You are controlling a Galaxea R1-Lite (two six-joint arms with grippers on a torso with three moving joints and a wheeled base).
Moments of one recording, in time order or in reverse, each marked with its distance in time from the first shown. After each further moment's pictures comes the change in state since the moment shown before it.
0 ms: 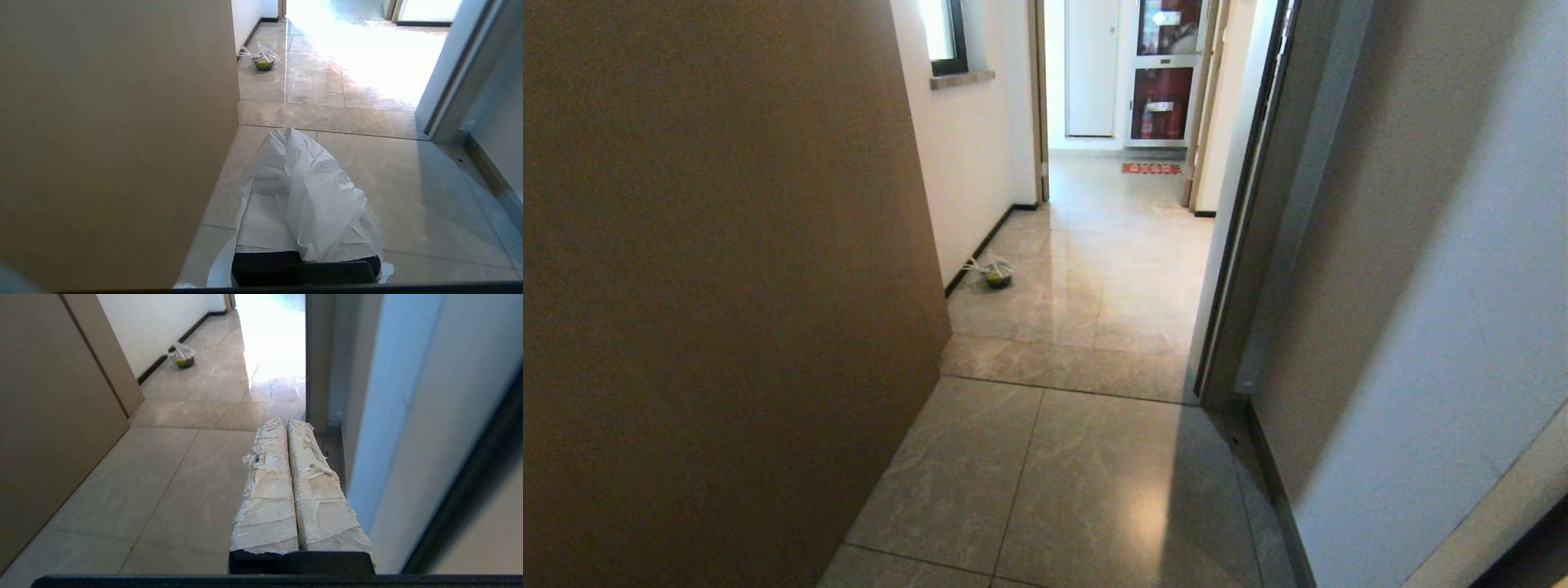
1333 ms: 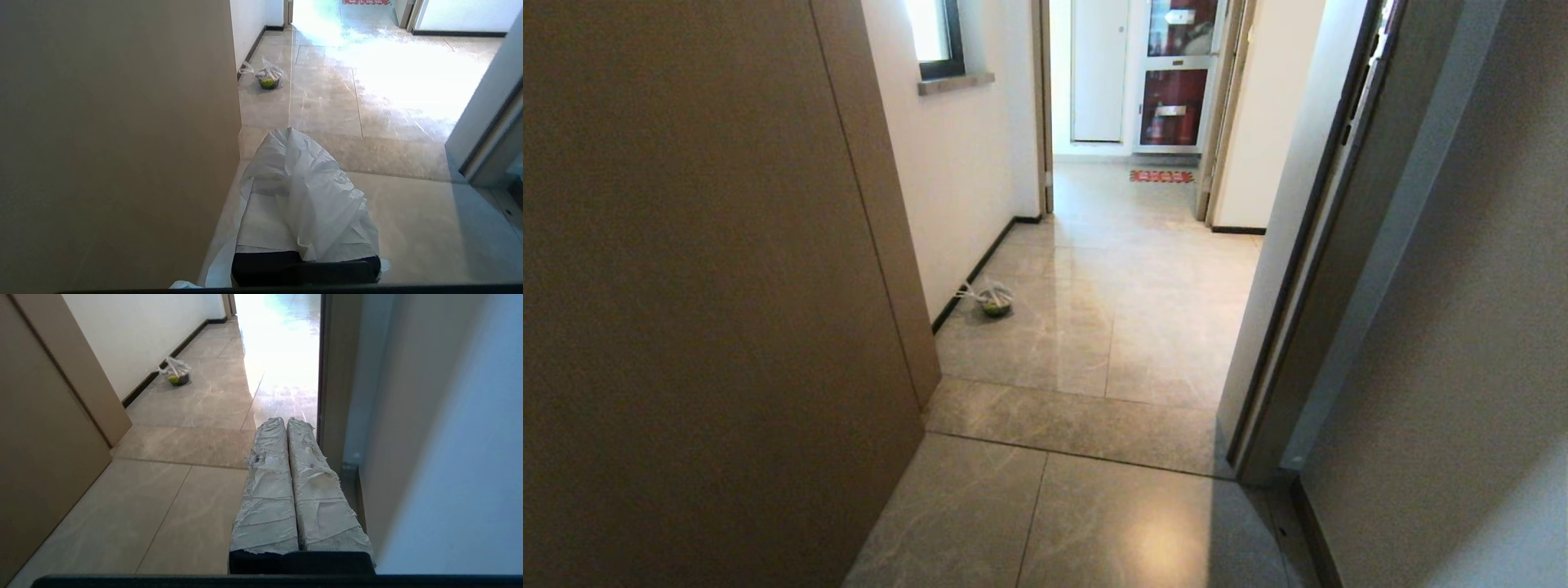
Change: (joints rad) left arm 0.000 0.000 0.000 0.000 -0.002 0.004; right arm 0.000 0.000 0.000 0.000 0.000 0.000
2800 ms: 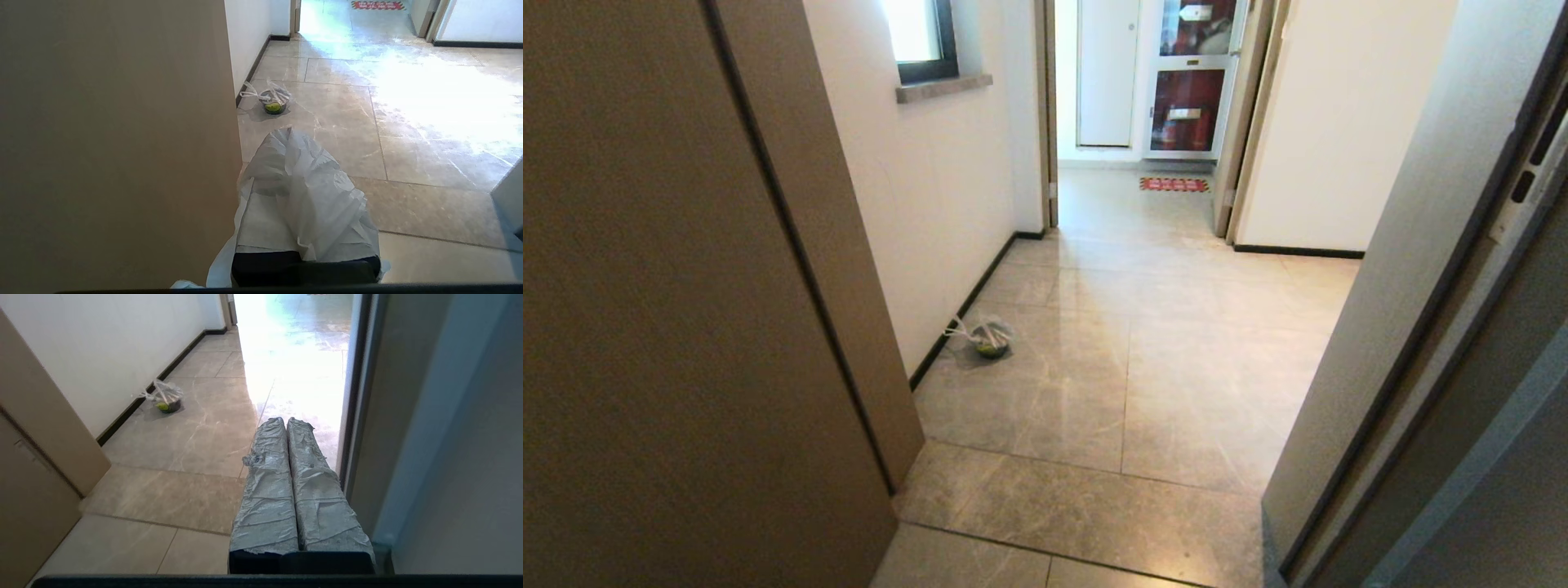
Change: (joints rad) left arm 0.000 0.000 0.000 -0.002 0.000 0.004; right arm 0.000 0.000 0.000 0.000 0.000 0.000
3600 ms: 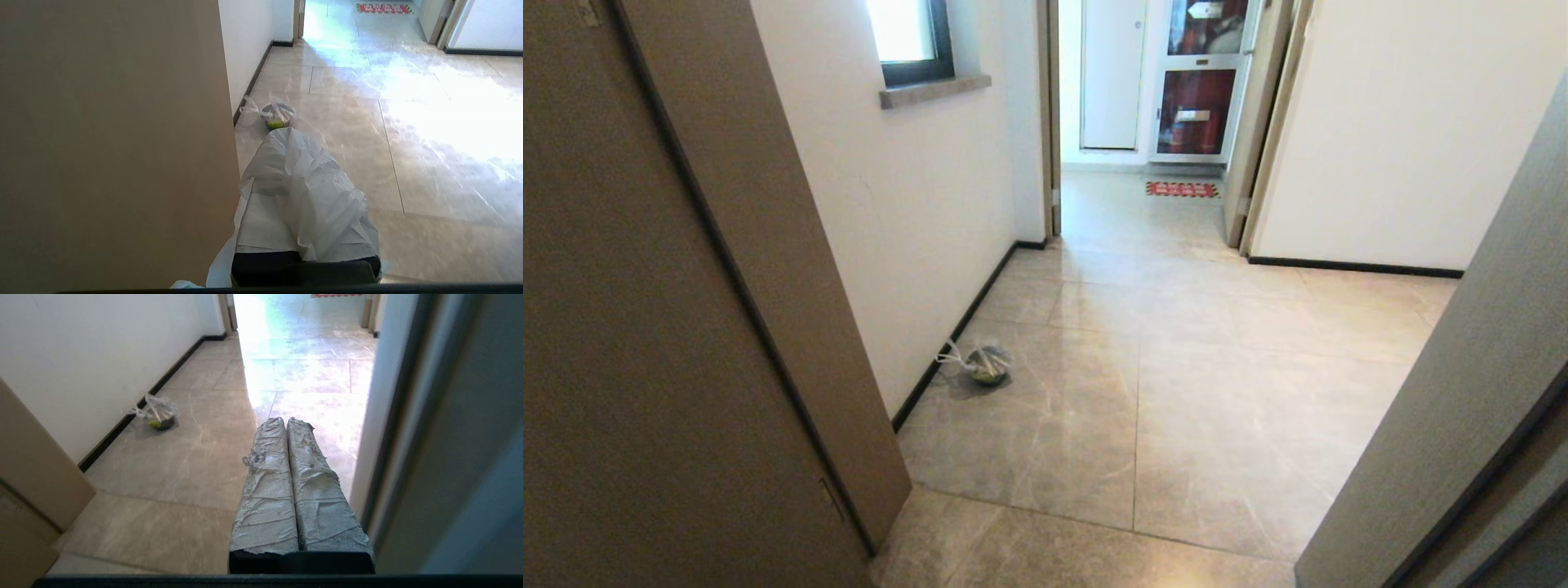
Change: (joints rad) left arm 0.000 0.000 0.000 0.000 0.001 -0.003; right arm 0.000 0.000 0.000 0.000 0.000 0.000
